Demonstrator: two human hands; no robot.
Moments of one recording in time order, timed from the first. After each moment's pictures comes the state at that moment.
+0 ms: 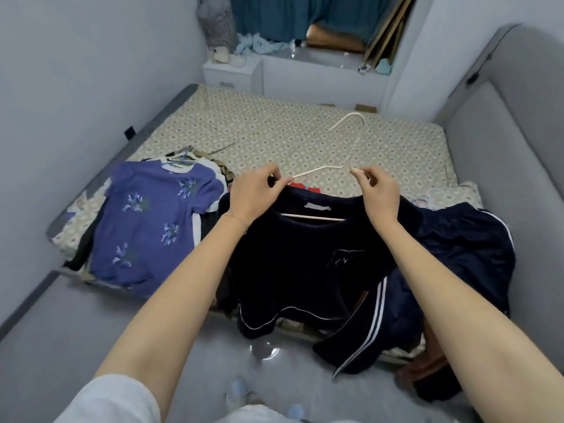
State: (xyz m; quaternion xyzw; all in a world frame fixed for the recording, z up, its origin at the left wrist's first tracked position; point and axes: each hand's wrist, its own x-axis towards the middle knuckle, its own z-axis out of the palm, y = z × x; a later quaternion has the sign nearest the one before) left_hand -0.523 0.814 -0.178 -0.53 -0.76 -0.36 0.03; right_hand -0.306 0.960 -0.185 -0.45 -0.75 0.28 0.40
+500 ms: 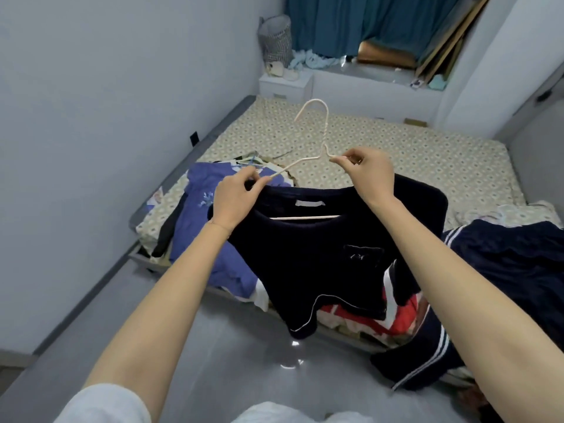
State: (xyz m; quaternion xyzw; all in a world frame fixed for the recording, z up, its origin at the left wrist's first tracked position) left_hand -0.706 0.610 -0.165 -0.44 -0.79 -0.43 0.04; right_hand -0.513 0.803 -0.122 -0.34 -0.84 0.24 0.34
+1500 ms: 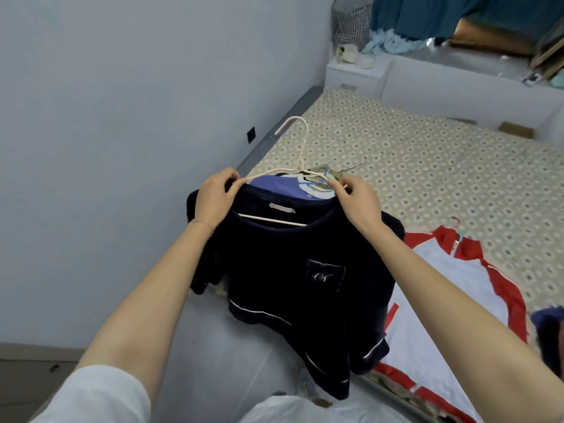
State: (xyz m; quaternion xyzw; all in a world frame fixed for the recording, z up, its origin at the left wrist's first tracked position) left_hand -1.061 0.599 -0.213 -0.34 -0.86 -0.37 0.00; right_hand -0.860 0.827 -0.219 -0.35 -0.84 0.34 0.21
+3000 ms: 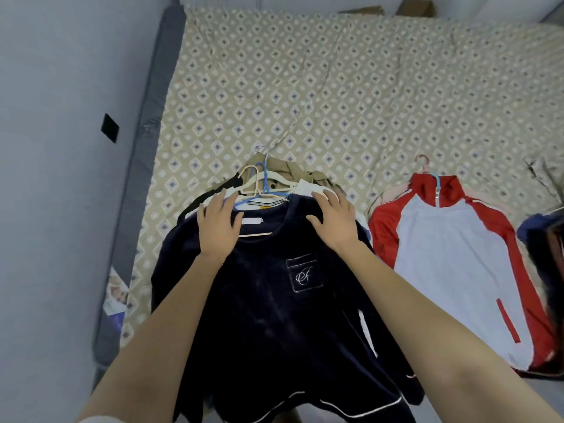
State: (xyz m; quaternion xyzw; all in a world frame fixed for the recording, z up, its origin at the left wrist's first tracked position) left_hand -1.247 0.899 -0.500 -0.54 -0.82 -0.16 -0.11; right_hand -0.997 1.007 -0.470 -0.54 -0.82 0.19 -0.02
